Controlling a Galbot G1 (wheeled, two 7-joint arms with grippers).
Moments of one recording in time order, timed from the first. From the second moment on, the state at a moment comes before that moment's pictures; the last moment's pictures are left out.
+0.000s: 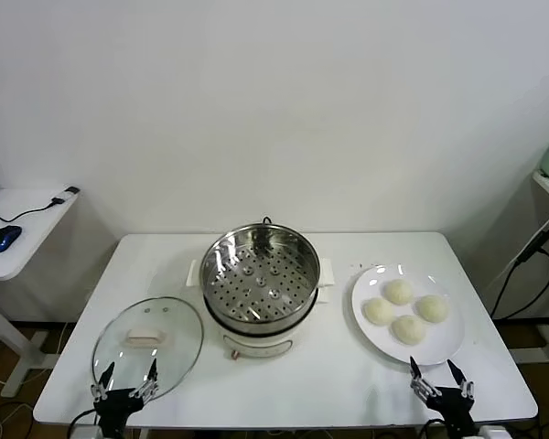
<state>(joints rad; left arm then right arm) 1.75 -1.49 -0.73 -1.99 -0.13 0.13 0.02 -1.72 1.19 0.66 1.93 0.43 -0.06 0.07</state>
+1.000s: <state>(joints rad) 1.74 -1.47 -0.72 -1.98 -0.14 0.11 0.02 -0.34 0.55 -0.34 1.31 0.19 -0.07 -0.86</state>
